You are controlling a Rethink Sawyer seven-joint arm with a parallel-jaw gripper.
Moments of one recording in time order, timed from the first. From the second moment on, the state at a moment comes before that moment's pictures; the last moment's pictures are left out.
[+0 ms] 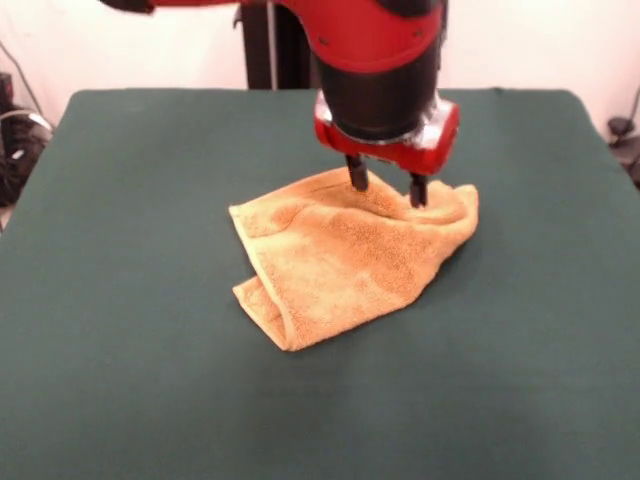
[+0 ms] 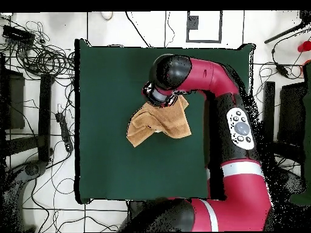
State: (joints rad) arm -0.32 -0.38 0.33 1.07 -0.20 1.25 2.17
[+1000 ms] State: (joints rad) arm -0.18 -0.16 0.32 0.84 -0.17 1.36 2.17
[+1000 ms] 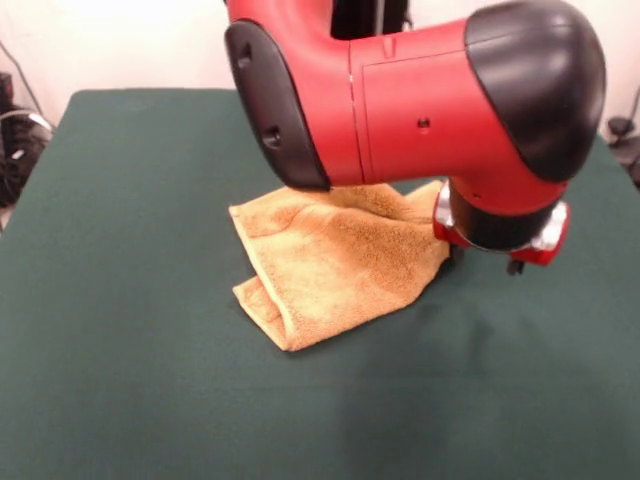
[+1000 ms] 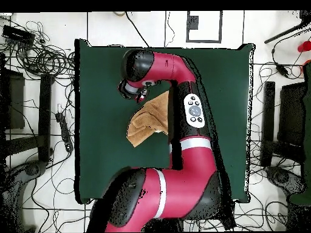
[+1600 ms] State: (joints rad) arm -0.30 -0.41 0.31 1.15 -0.16 1.29 2.17
